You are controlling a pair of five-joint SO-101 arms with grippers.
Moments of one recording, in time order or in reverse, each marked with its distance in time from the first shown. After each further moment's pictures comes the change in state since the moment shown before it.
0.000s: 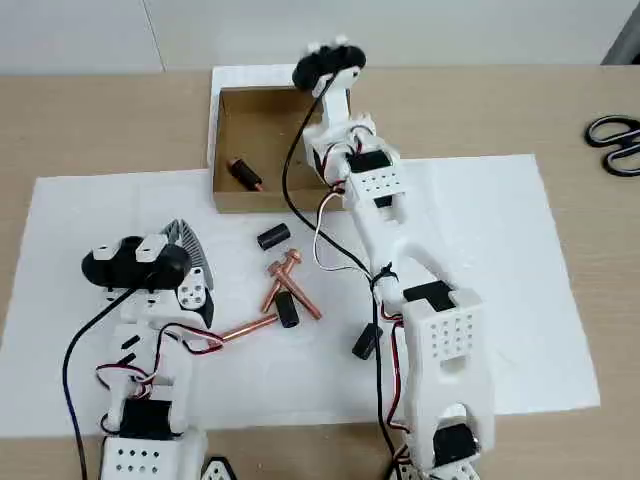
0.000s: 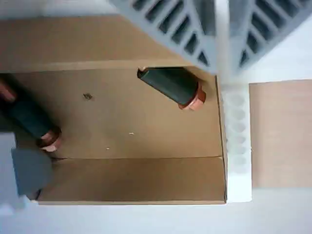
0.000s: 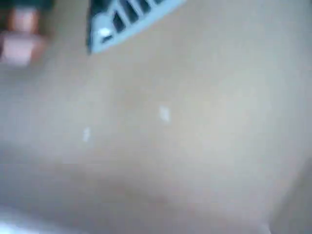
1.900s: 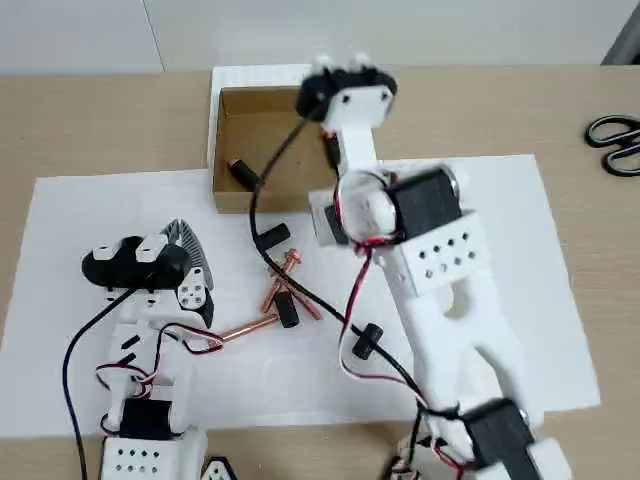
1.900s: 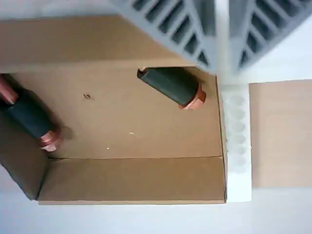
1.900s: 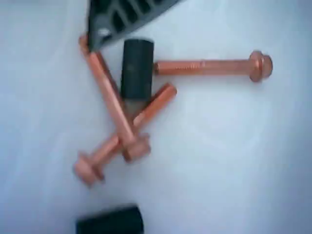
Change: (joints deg) left arm 0.0 0.0 0.0 0.0 0.1; right arm -8.9 -52.1 12.0 69.8 -14.2
